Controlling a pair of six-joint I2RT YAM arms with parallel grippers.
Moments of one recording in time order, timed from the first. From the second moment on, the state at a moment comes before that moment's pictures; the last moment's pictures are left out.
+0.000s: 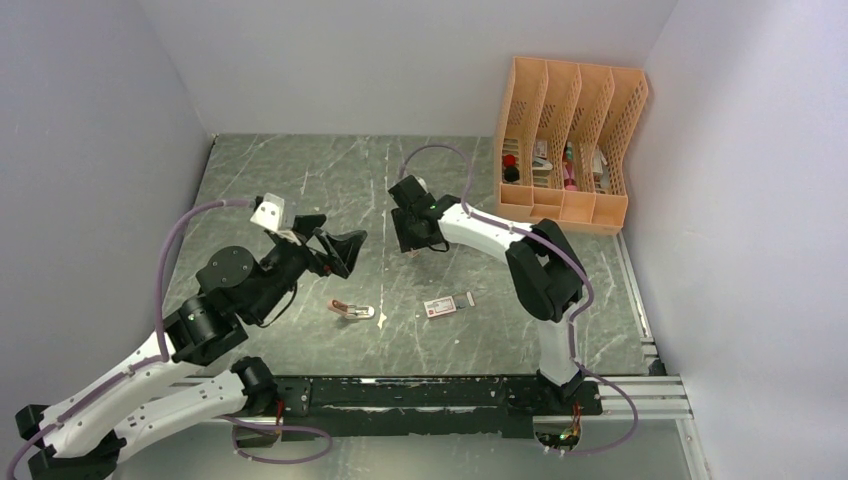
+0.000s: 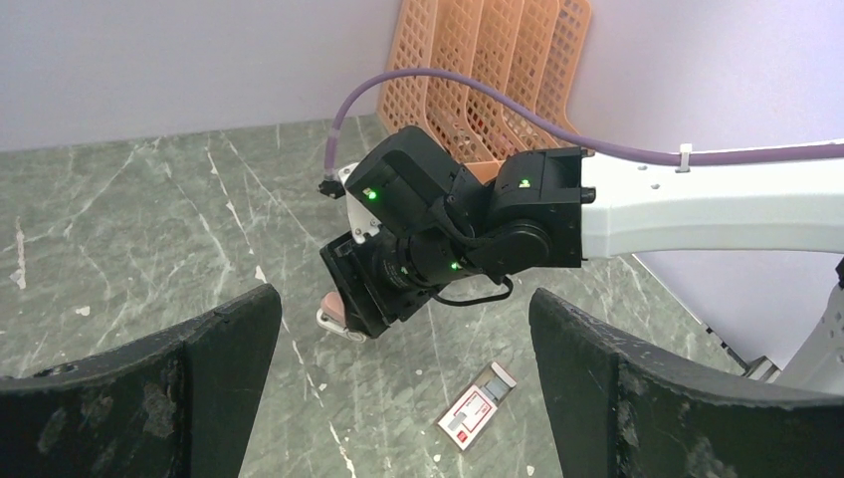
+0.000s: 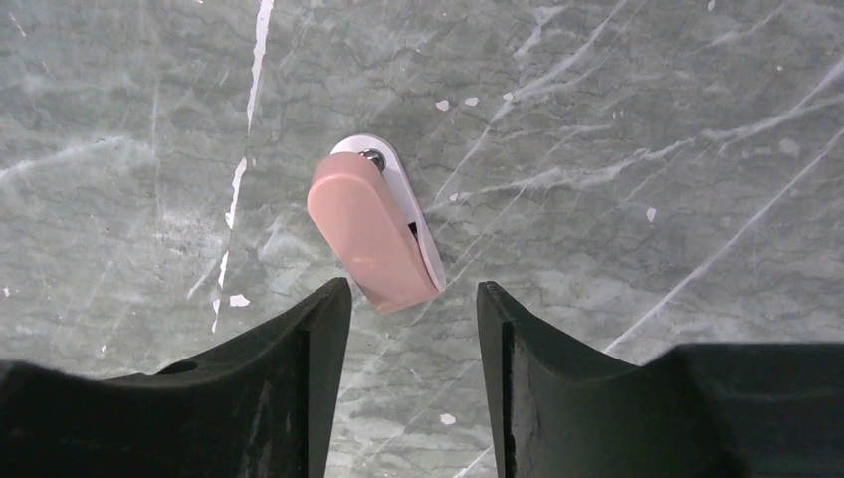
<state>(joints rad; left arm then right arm) -0.93 0.64 0.84 -0.15 -0.37 -0.28 0.74 2.00 1.47 -0.51 0.20 0.36</state>
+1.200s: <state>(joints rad) -0.93 0.63 0.84 -0.18 -0.40 -0.29 0.77 2.22 1.77 -0.59 0.16 -0.17</state>
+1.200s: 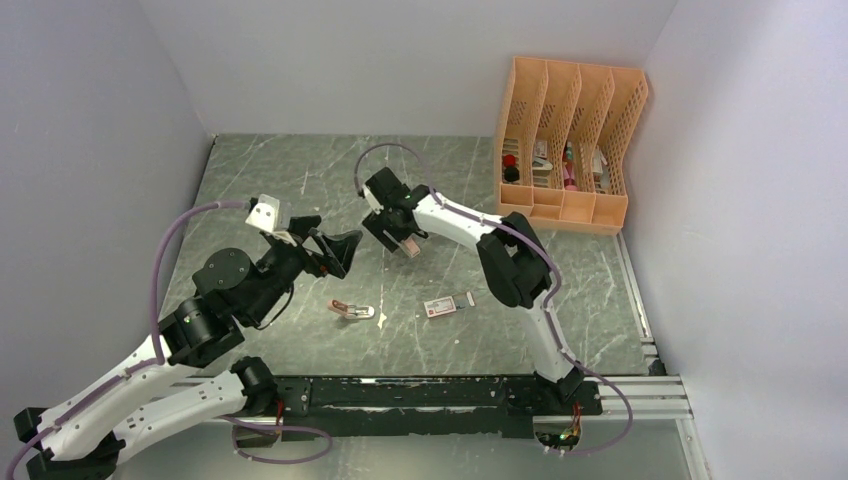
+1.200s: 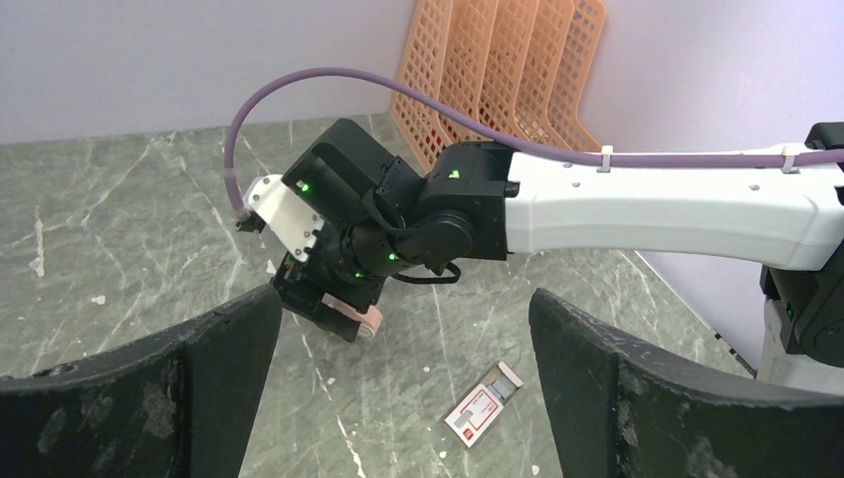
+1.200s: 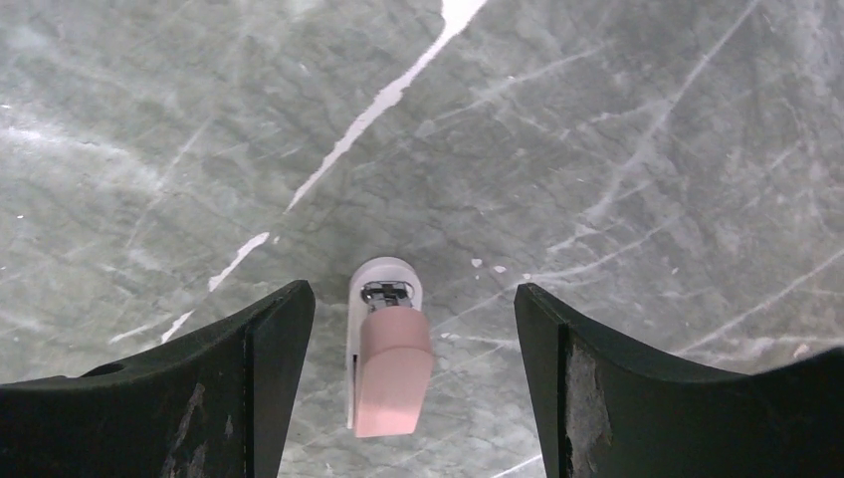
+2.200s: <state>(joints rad) -0.93 0.65 0.84 -0.18 -0.40 -0.29 0.57 2.18 1.67 -0.63 0.16 0.10</state>
